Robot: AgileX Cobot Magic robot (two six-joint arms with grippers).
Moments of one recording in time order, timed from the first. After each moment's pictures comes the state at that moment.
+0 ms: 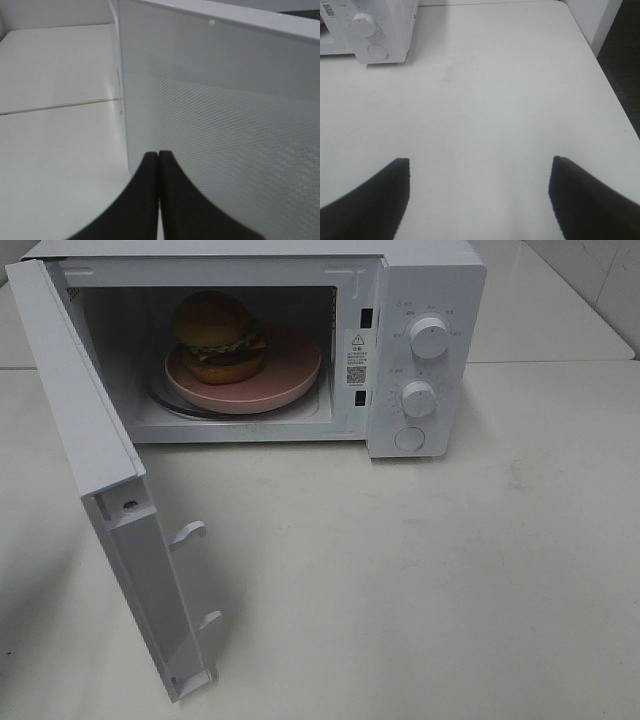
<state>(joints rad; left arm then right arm) 0.07 1.22 -0.17 0.51 -0.83 -0.24 0.11 0.00 -0.51 -0.16 1.05 0.18</state>
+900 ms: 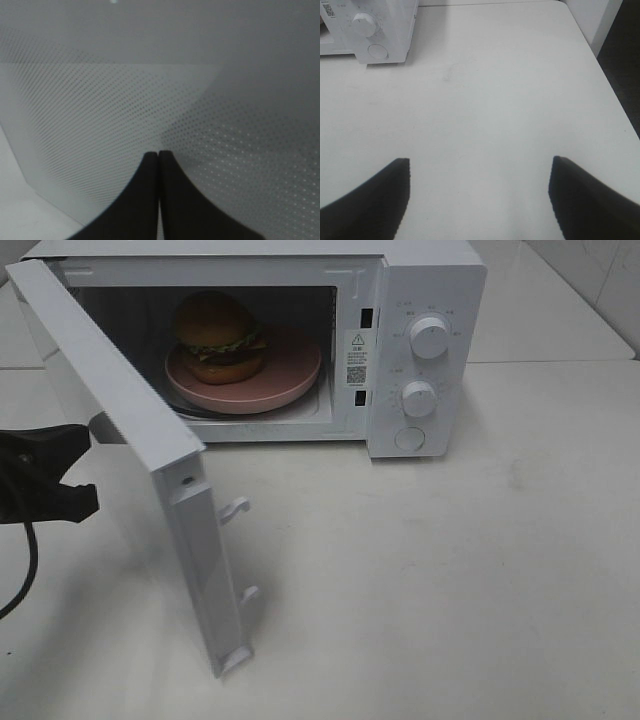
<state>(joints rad) -0.34 1.51 -0.25 0.18 -0.93 -0.06 0.11 0.00 -0.51 -0.16 1.05 0.18</state>
